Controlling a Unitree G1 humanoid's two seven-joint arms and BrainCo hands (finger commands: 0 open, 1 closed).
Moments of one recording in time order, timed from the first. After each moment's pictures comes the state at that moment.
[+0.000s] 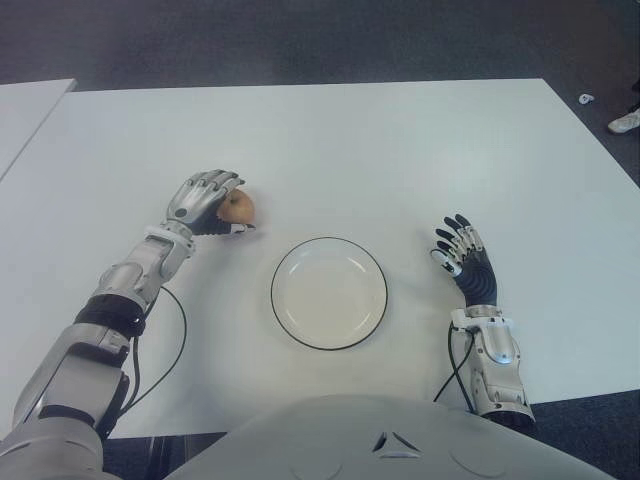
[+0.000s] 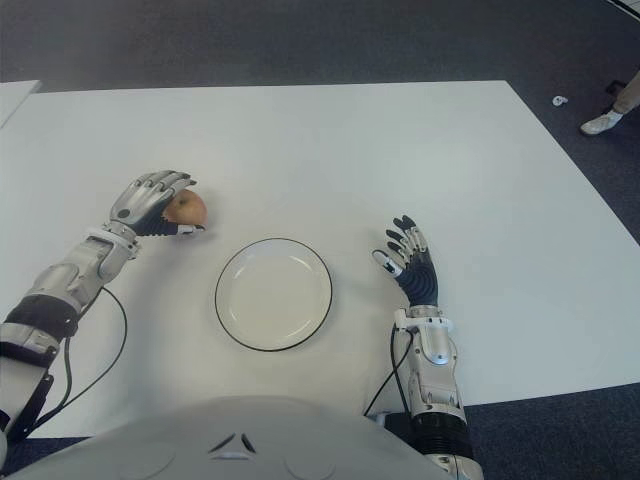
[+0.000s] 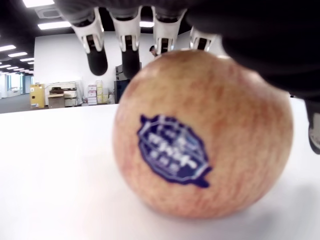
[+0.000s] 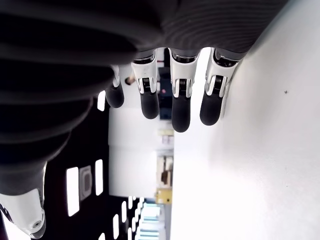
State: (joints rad) left arm -0.33 0.66 -0.33 0.69 0.92 -0.38 0.39; right arm 0.24 -0.10 -0.10 0.21 0.09 -0.38 0.11
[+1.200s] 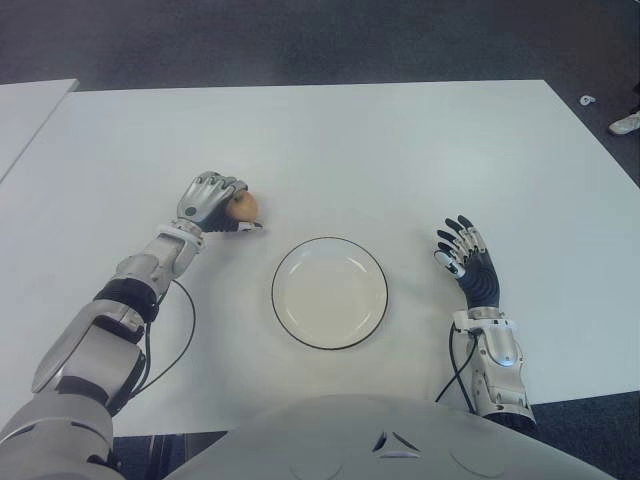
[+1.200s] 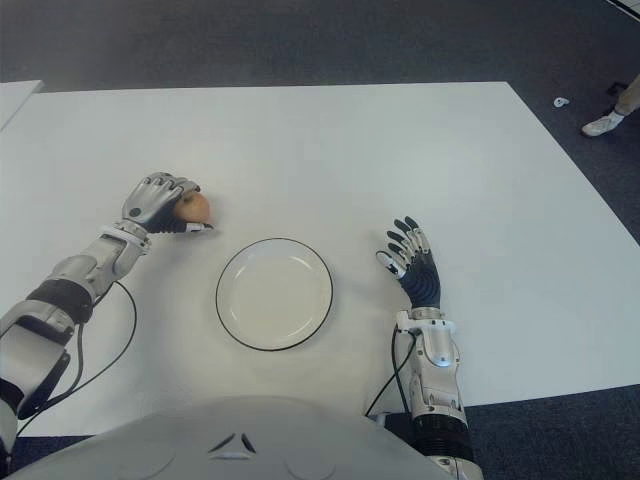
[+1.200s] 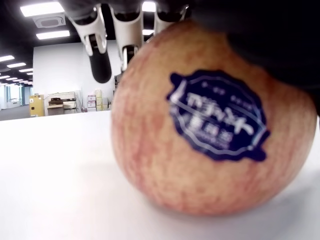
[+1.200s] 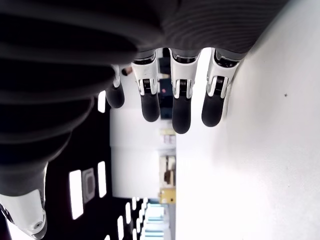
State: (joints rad) left arm -0.45 0.62 -0.50 0.91 0.91 -0.37 0.59; right arm 0.25 -0.10 -0.13 0.20 0.12 -0.38 0.13
